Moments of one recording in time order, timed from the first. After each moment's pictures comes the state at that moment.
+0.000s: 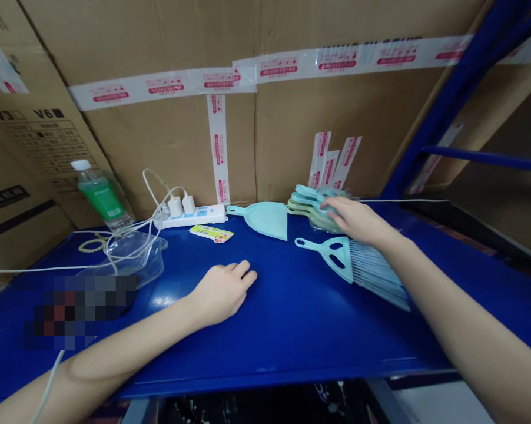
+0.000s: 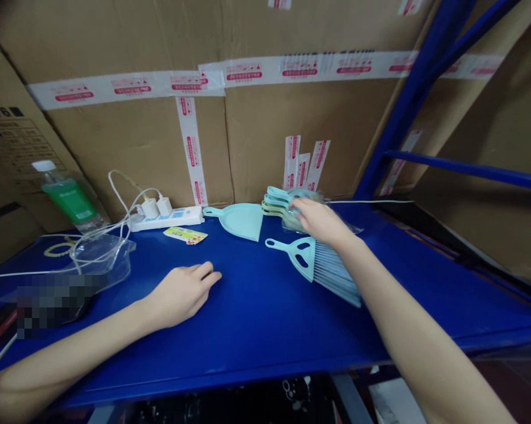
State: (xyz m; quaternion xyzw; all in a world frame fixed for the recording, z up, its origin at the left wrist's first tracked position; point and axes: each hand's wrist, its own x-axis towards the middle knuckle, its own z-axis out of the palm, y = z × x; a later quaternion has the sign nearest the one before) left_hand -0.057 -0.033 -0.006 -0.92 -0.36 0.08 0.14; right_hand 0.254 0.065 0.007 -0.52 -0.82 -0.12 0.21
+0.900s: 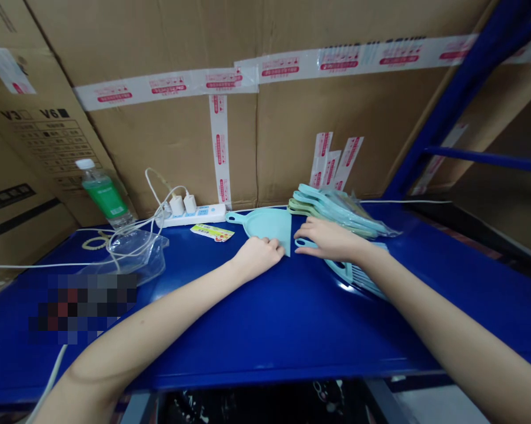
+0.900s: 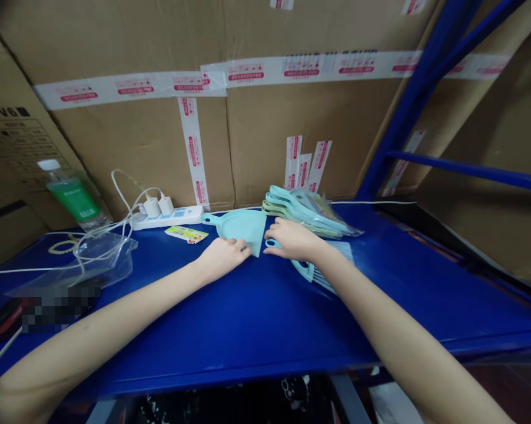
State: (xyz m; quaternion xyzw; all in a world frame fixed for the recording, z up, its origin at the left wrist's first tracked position) left_hand 0.005 0.025 -0.009 -0.92 -0.32 0.03 0.22; right_hand 0.202 0.044 0.008 -0.41 -0.91 -0.08 0.03
